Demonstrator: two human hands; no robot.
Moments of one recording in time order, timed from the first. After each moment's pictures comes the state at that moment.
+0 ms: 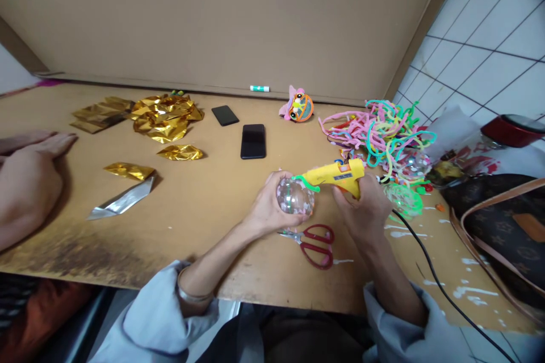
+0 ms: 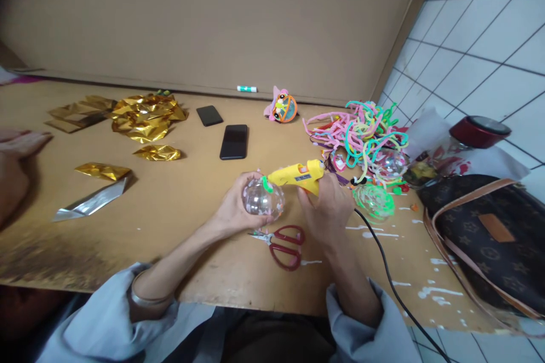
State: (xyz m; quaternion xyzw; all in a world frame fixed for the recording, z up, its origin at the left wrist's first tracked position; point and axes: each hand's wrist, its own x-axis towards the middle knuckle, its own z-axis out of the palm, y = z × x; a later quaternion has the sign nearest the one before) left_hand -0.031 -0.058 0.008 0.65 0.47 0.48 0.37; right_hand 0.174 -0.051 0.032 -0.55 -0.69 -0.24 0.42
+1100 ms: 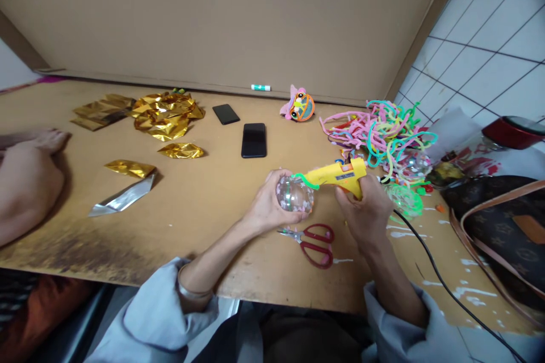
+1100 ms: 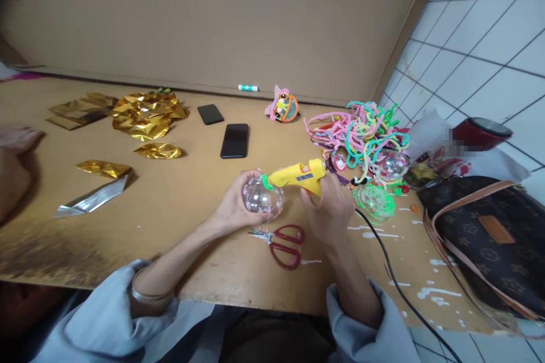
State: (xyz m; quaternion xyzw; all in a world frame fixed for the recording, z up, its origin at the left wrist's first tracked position) left_hand -0.032 -0.057 0.013 0.65 0.47 0.48 0.36; right_hand 0.177 -0.053 0.037 -0.54 -0.70 -0.19 0.43
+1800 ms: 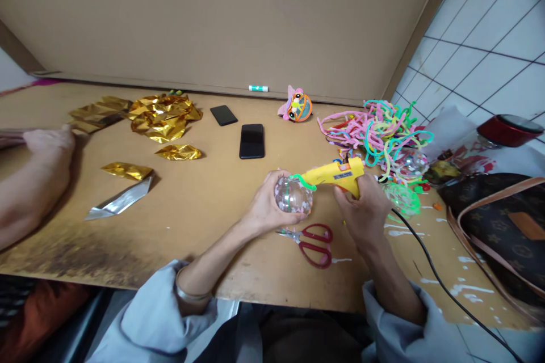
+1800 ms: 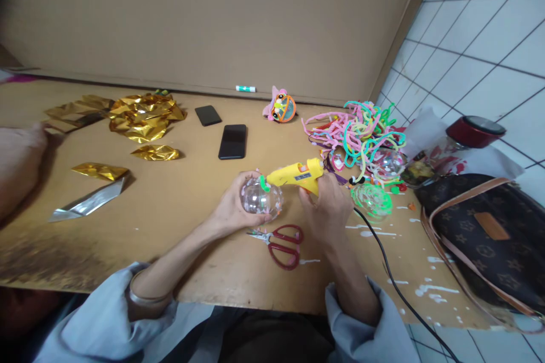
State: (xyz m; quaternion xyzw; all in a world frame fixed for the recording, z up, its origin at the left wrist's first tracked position) left_hand -0.032 -0.059 0.012 0.64 0.46 0.48 0.38; right_hand 0.177 -0.053 0.034 -0.55 -0.69 -0.20 0.42
